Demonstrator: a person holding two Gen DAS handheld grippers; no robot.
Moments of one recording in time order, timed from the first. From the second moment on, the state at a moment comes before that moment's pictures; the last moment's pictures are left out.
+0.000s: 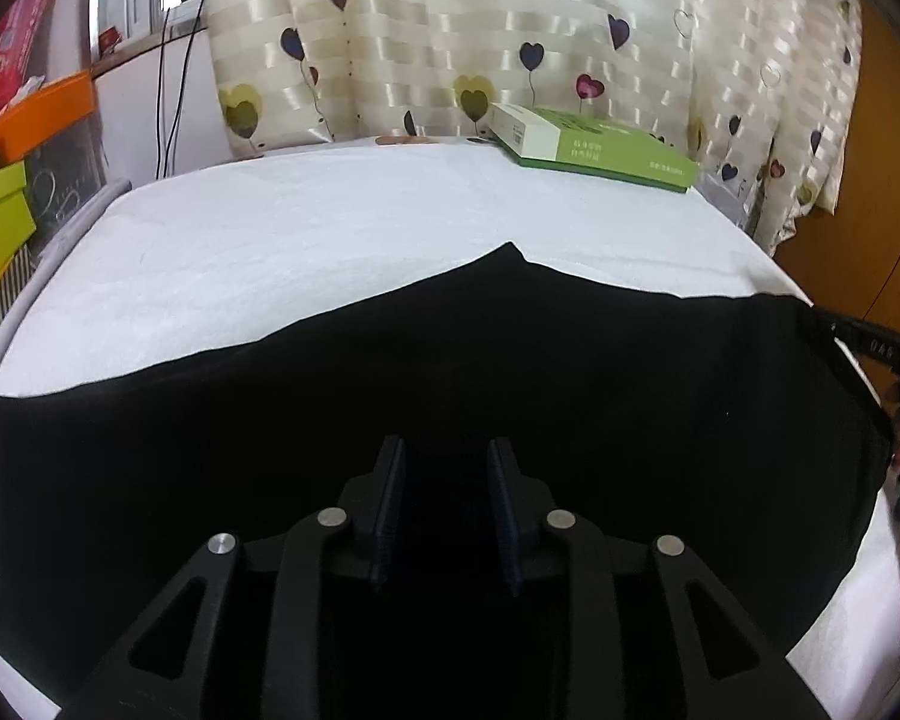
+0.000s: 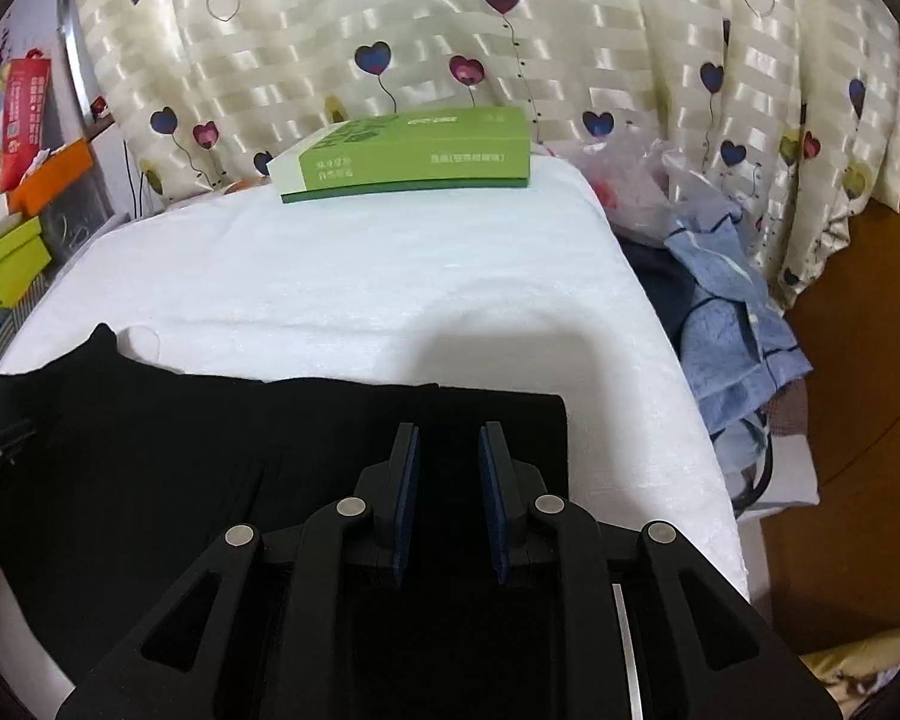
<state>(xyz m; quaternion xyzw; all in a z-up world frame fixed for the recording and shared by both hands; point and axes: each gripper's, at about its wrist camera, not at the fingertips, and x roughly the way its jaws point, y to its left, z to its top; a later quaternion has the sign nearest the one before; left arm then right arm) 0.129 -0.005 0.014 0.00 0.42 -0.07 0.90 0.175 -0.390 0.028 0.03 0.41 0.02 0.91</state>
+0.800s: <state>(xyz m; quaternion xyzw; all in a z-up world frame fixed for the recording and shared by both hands) 0.030 -0.028 0.024 0.00 0.42 -0.10 0.90 0.031 -0.290 0.034 -0.05 0.40 0.10 0.91</state>
